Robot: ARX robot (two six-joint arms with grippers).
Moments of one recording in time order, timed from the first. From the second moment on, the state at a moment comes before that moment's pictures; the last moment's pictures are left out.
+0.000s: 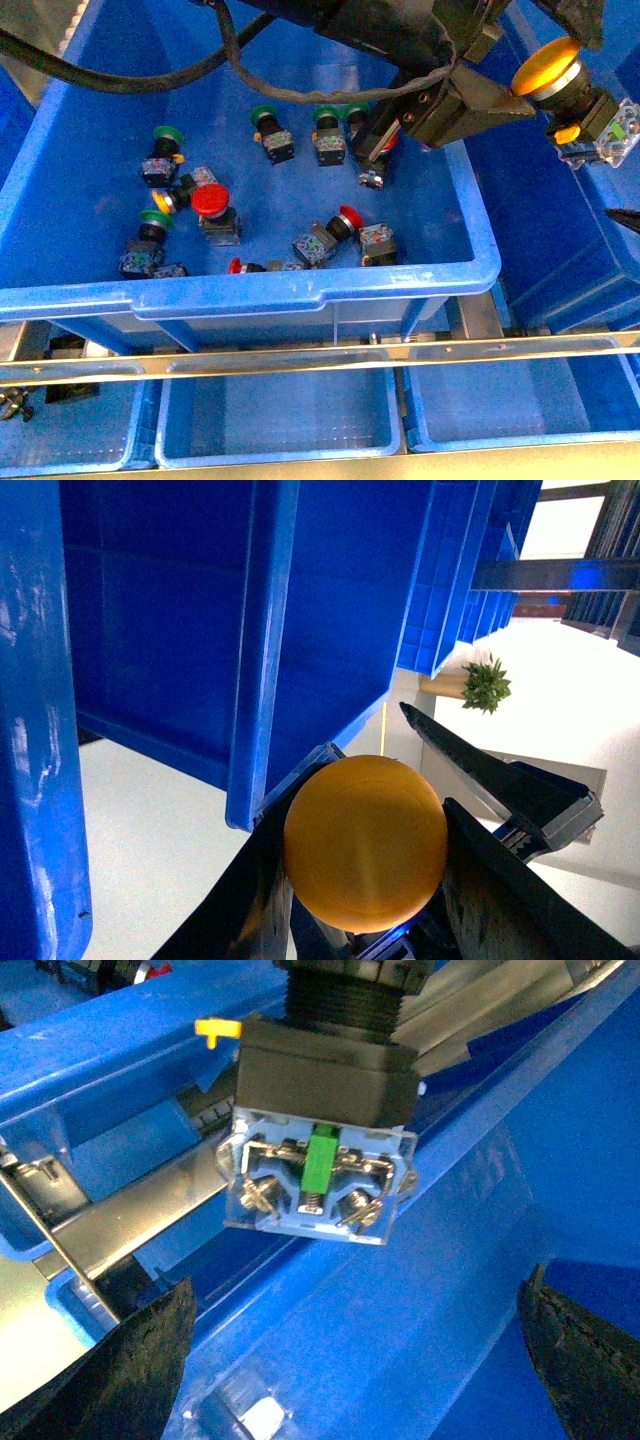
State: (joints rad) left arm -0.61 1.99 1.27 0.27 0.64 -1.10; right arm 0.08 1.31 0.51 0.21 -0.16 -1.04
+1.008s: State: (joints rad) left arm -0.61 2.01 1.29 0.27 0.63 -1.08; right arm 0.22 1.38 0.66 0.07 -0.09 -0.93
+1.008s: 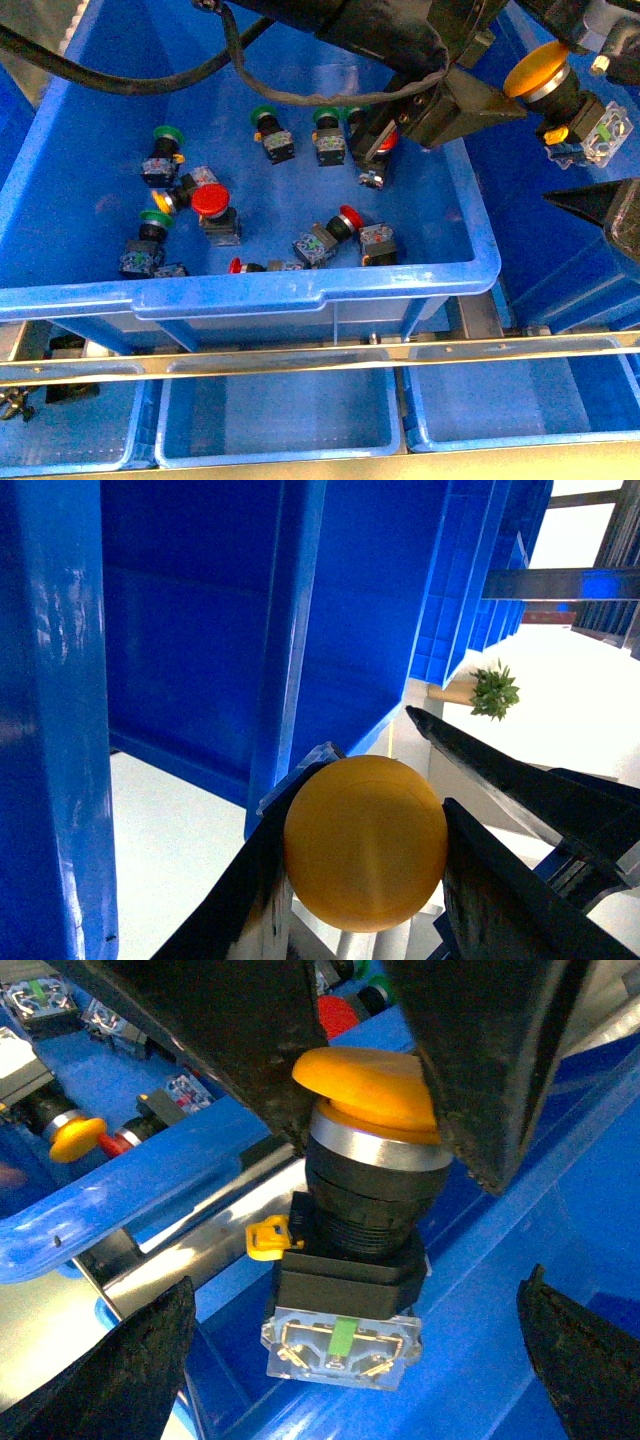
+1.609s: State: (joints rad) left arm -0.60 2.02 1.30 0.26 0.63 -1.08; right arm 0.21 1.39 0.67 0.06 -0.09 -0.93
